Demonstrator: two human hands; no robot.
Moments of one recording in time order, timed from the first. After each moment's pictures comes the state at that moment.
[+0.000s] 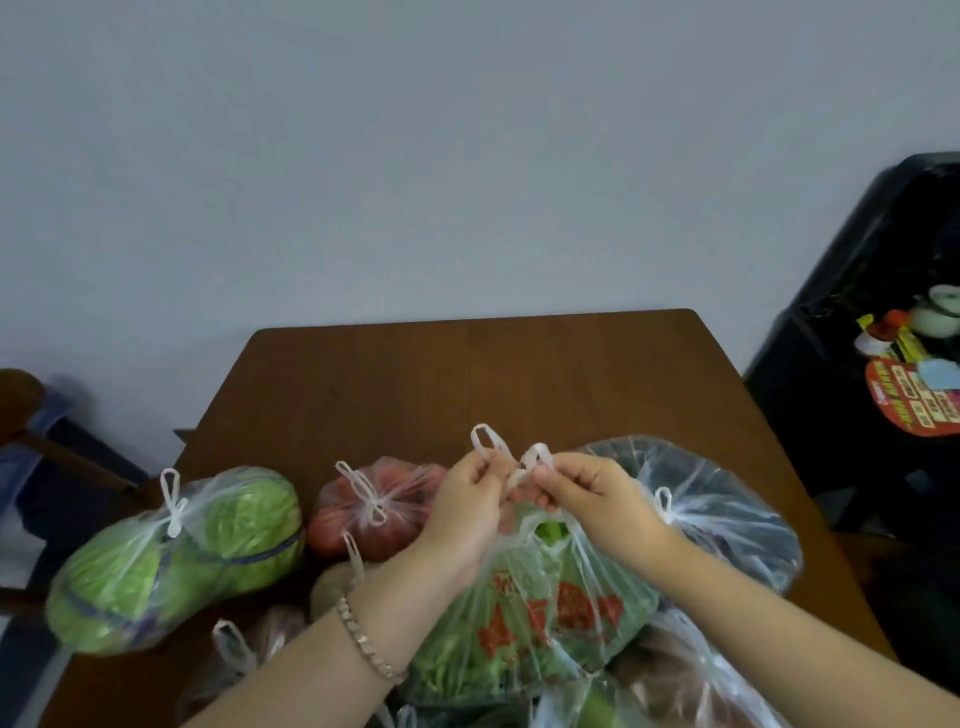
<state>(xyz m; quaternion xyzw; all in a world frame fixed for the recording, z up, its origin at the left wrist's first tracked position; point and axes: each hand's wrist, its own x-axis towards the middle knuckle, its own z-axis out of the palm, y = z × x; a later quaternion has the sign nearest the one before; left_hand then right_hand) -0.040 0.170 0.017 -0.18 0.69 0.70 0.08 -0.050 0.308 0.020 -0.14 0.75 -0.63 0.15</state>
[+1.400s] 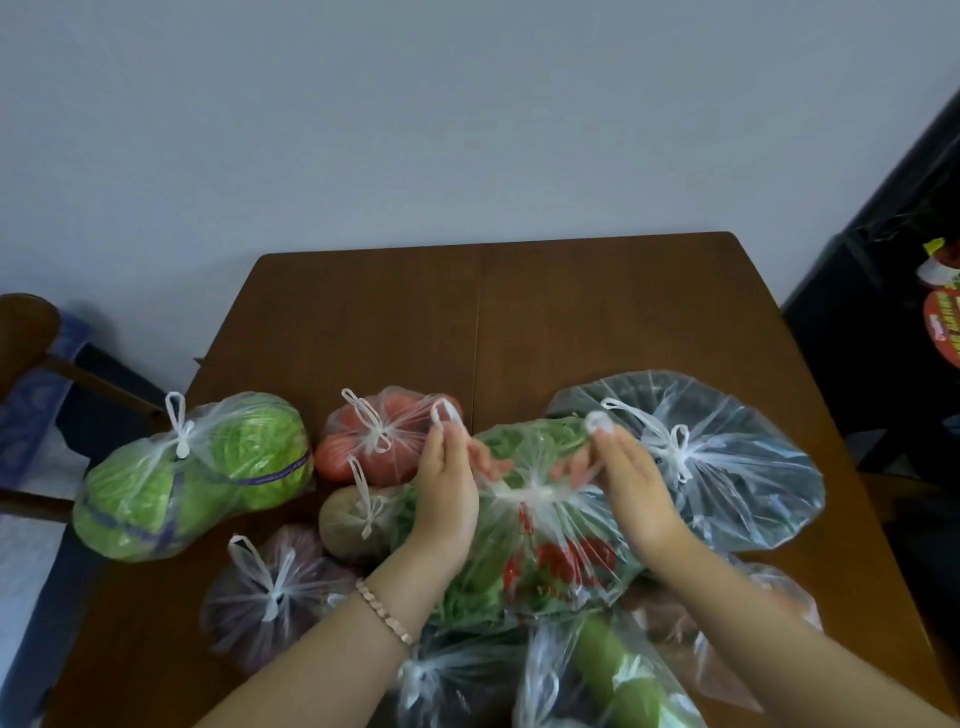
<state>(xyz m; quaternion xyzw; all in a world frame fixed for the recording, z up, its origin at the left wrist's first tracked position) -0.013 0.162 -0.050 -0.20 0.68 0.71 -0.04 -0.028 0.322 -0.053 0.01 0.73 -0.67 0.13</state>
